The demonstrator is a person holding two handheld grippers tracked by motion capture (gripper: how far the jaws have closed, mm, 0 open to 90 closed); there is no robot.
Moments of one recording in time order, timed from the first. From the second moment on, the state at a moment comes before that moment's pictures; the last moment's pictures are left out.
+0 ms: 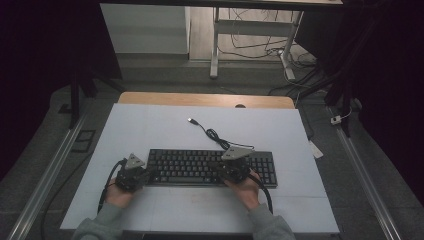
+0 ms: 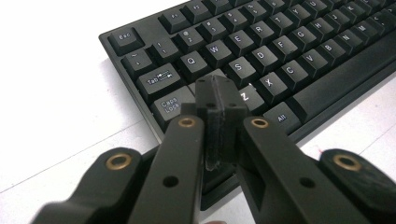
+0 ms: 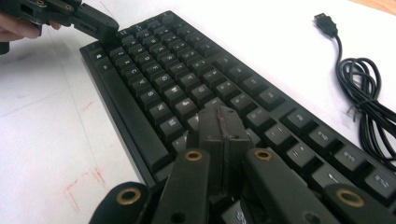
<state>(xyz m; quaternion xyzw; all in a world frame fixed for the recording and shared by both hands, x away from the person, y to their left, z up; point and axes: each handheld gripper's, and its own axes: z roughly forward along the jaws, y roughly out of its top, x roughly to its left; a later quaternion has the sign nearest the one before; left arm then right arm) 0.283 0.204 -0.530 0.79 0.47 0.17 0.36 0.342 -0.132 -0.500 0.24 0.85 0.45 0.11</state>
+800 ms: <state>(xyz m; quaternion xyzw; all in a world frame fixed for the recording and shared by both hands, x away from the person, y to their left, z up) 0.284 0.204 -0.532 0.79 0.47 0.16 0.36 0.365 -0.090 -0.512 0.27 0.86 0.42 0.11</state>
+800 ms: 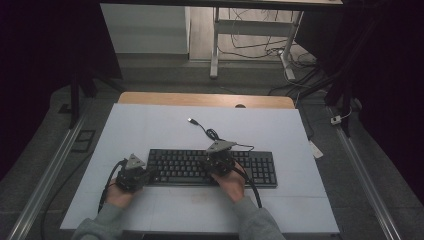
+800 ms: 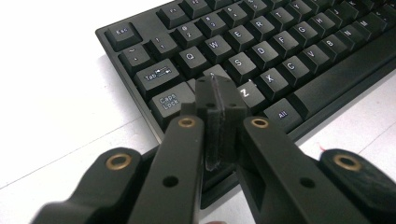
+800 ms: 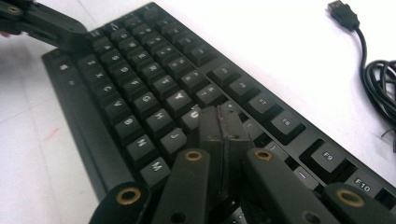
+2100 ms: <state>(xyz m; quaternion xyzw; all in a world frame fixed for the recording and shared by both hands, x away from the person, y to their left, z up) 0.282 0.206 -0.529 0.78 0.47 0.17 0.38 0.359 -0.087 -0.500 0.25 0.86 0.42 0.13</state>
